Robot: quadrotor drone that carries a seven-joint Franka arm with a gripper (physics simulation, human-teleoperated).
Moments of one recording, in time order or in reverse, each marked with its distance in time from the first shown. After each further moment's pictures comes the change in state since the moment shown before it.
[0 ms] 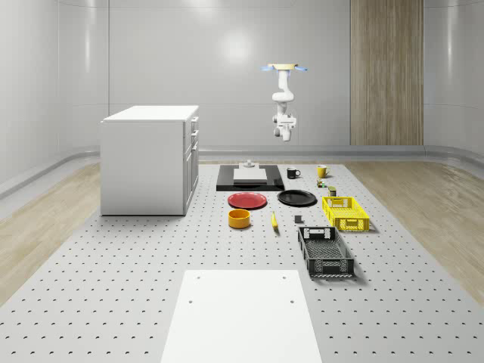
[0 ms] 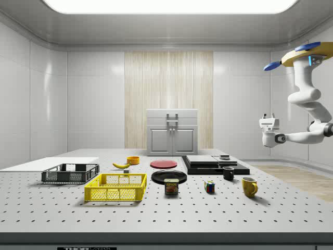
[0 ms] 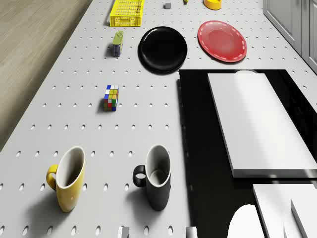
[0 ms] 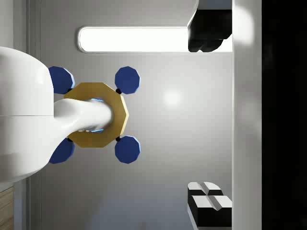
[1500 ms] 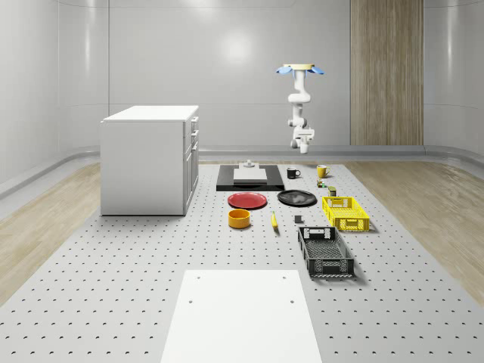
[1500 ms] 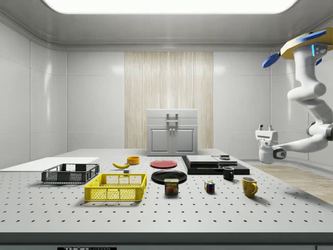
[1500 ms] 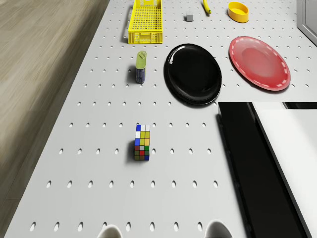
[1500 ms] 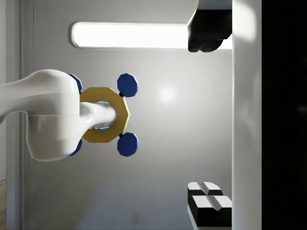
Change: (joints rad) arm -0.007 0.084 0.004 0.295 0.002 -0.188 -0.003
